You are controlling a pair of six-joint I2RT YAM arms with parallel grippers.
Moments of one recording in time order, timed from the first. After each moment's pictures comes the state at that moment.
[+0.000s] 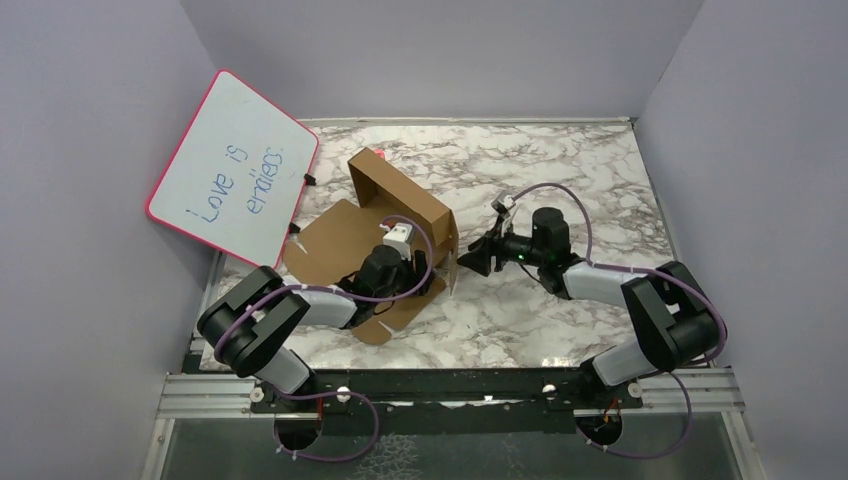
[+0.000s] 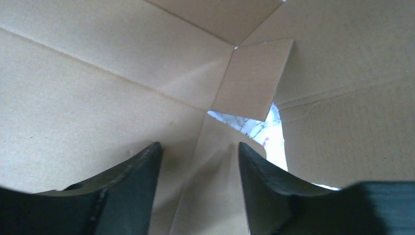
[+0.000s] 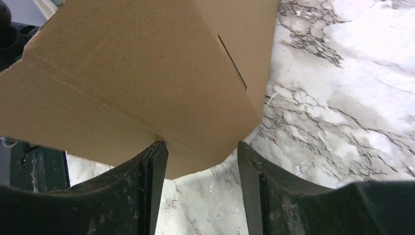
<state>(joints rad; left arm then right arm) -0.75 1.52 0.42 0.61 -0.05 -0.47 0.41 1.49 0.53 0.63 -0.71 0.16</state>
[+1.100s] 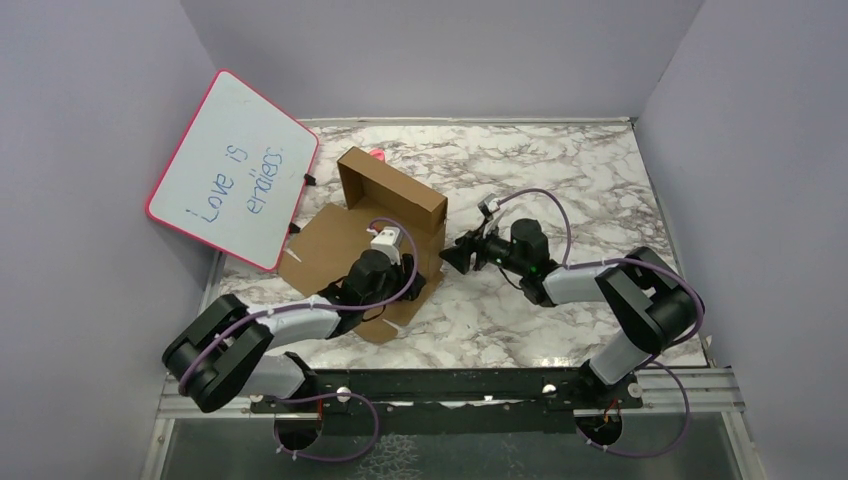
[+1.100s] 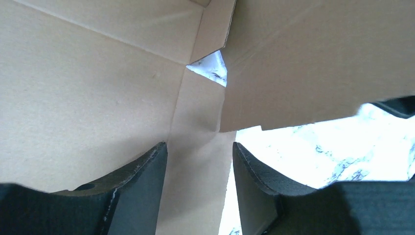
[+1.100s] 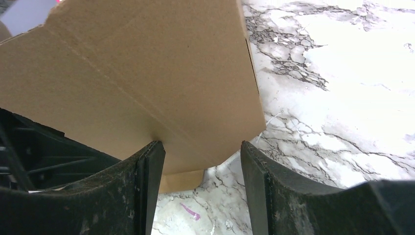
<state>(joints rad) -0.75 1.34 0.37 0.46 -0.05 -0.53 0.58 1.62 0.52 0.88 -0.40 0.25</state>
